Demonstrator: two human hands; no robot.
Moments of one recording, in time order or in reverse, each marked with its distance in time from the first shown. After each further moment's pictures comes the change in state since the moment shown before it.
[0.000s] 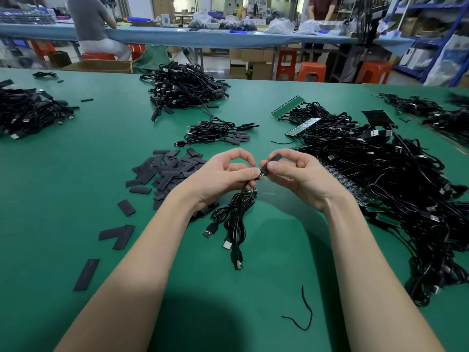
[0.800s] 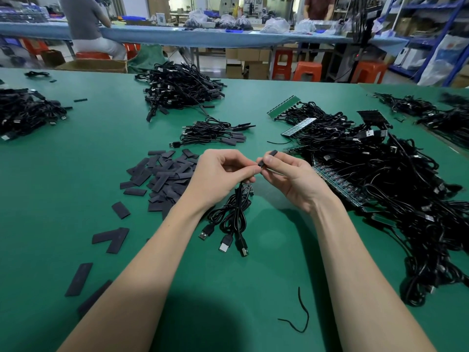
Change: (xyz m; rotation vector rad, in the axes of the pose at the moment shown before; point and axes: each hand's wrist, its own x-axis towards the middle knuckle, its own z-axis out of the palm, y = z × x) left_hand 0.004 -0.009 0.009 0.289 0.263 0.309; right_hand 0.008 0.009 0.004 0.201 0.156 0.037
